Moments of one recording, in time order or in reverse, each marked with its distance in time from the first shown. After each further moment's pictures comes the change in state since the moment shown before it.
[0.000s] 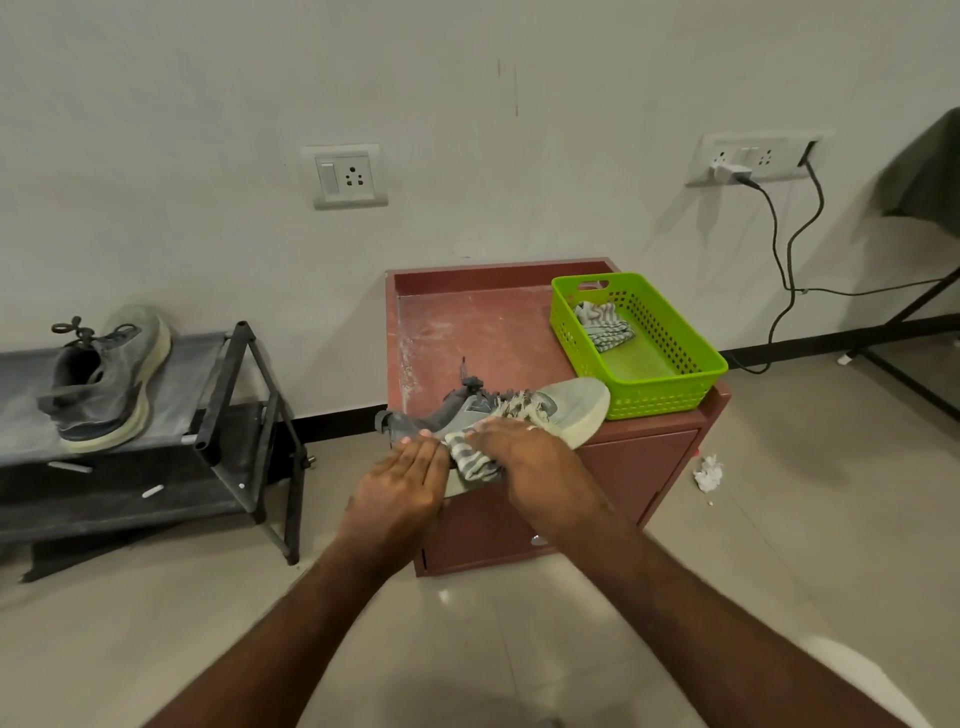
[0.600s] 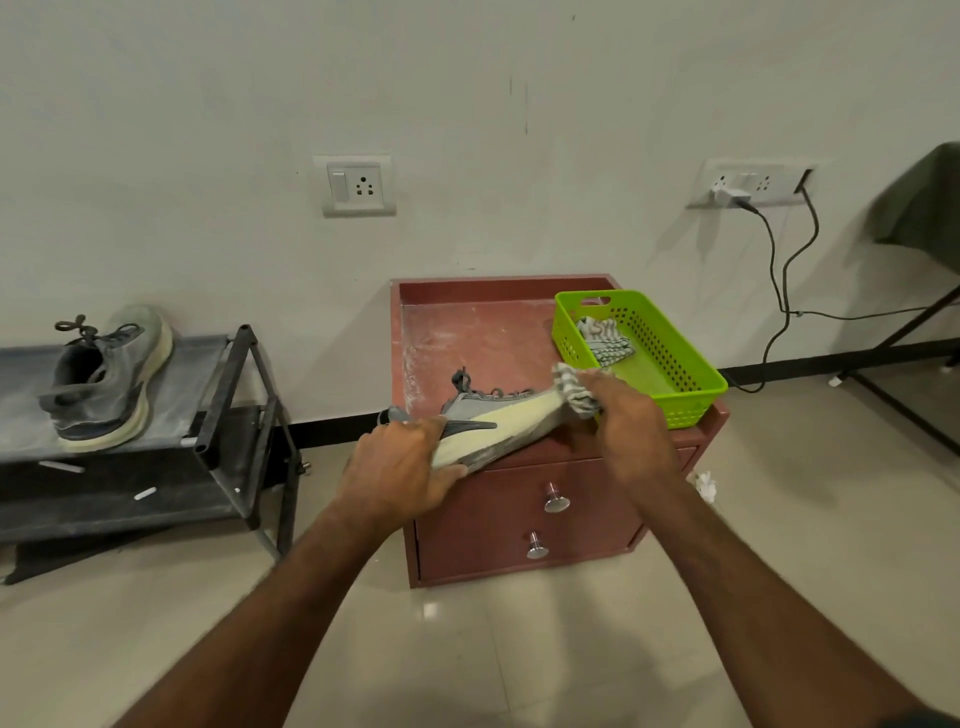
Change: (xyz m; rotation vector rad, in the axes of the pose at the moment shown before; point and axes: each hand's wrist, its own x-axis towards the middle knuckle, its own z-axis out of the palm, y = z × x) left_hand 0.042 -0.024 -0.027 -0.265 -0.249 -0.314; right_hand 0.005 0.070 -0.050 0.068 0.388 0.338
